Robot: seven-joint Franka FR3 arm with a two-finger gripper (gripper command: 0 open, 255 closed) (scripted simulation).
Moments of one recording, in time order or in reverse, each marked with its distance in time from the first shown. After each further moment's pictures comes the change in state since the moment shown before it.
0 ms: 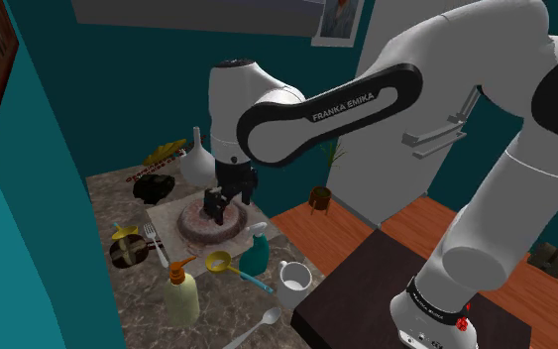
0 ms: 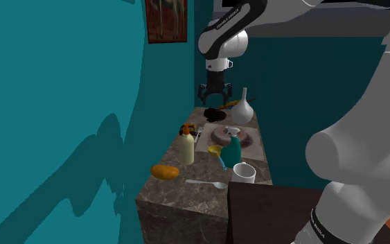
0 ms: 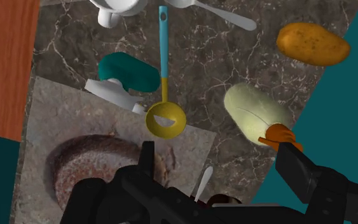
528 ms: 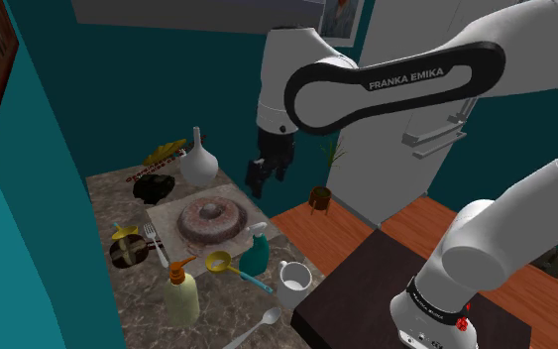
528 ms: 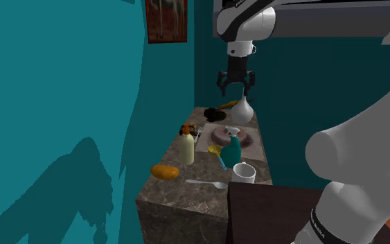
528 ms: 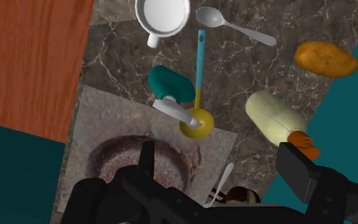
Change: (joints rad) arm -0.014 -0.323 -0.125 -0.161 0.145 -0.095 -0.215
